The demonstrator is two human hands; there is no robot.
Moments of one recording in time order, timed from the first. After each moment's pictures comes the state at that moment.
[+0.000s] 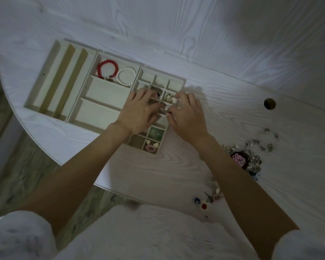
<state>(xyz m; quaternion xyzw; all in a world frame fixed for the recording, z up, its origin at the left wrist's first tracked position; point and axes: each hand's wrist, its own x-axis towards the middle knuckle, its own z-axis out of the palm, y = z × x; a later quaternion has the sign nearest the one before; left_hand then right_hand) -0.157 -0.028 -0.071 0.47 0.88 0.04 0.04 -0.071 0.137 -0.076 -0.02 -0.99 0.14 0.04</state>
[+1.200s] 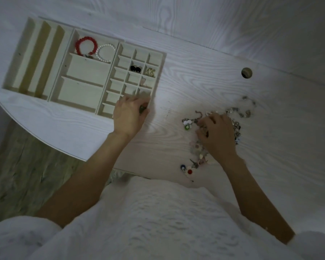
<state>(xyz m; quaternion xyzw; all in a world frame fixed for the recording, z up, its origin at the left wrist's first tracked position) -0.061 -0.025 -0.066 0.29 0.93 0.22 0.05 0.095 0.185 -0.068 -0.17 -0.98 0.13 0.02</state>
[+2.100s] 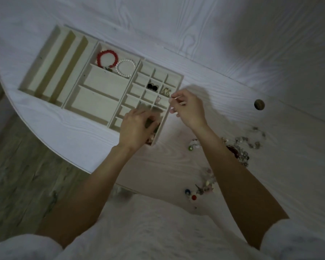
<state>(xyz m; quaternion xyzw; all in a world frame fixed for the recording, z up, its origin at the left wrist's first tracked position) -0.081 -0.035 -0.077 0.24 0.92 0.30 0.06 -0.068 0.138 -0.043 -0.25 -0.82 0.52 -0.05</state>
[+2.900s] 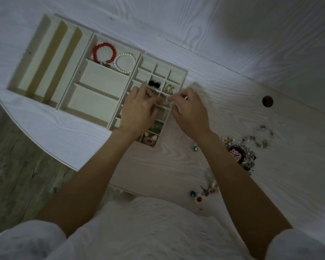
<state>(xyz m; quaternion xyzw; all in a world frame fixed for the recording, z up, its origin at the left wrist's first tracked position) -0.126 -0.025 -0.074 0.31 0.93 0.19 0.05 -0.066 0.130 -0.063 -0.10 -0.97 0.22 0.00</state>
